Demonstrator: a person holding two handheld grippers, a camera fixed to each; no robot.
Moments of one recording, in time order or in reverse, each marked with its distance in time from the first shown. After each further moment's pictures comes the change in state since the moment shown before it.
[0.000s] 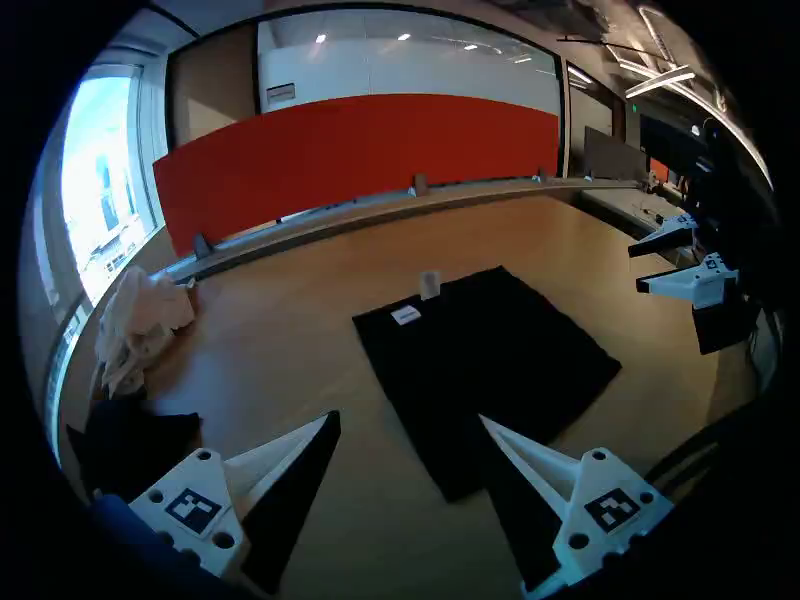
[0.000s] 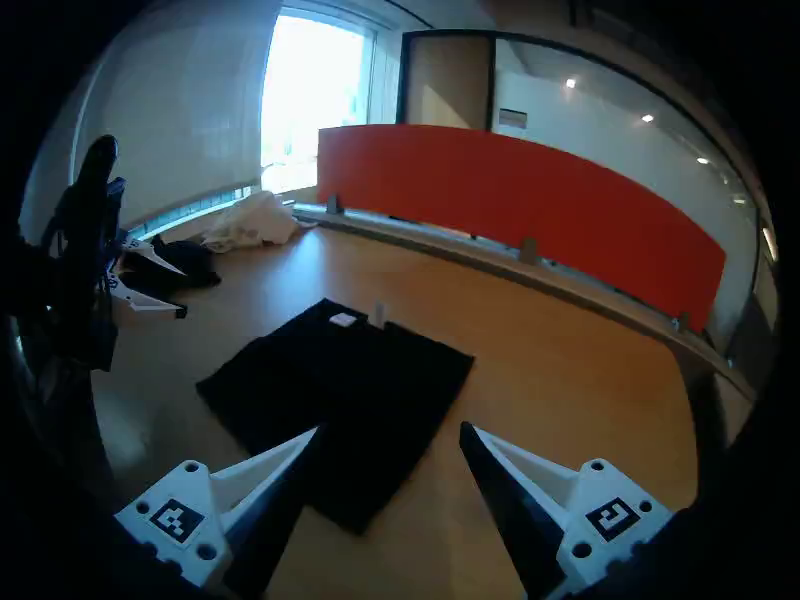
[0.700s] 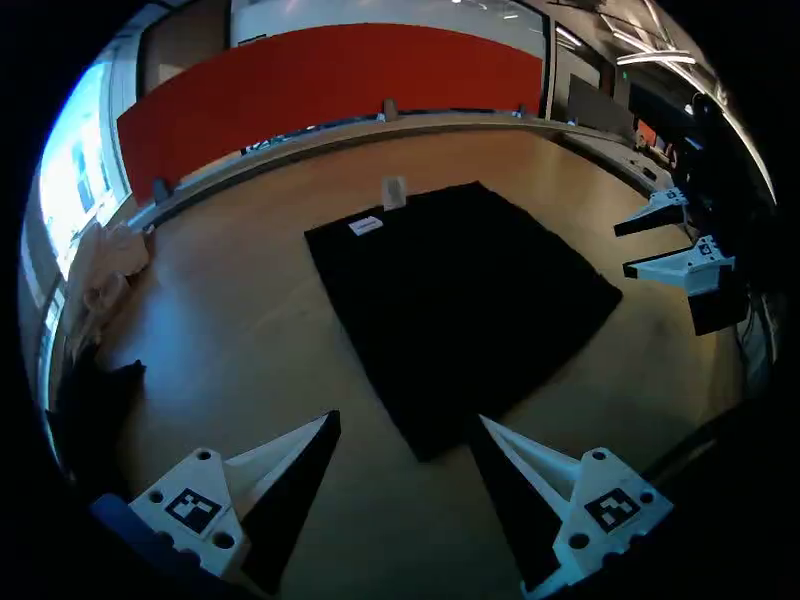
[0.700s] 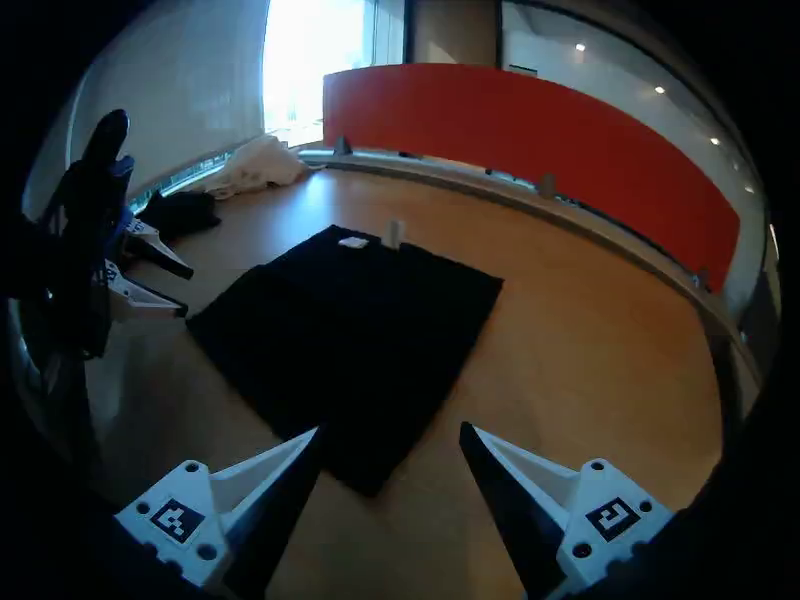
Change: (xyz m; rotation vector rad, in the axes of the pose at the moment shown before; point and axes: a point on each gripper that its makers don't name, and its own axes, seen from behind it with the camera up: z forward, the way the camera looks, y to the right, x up) left arm -0.080 0.032 0.041 -0.091 -0.197 0.019; right arm -0.088 -0.016 0.034 0.040 -0.152 0.014
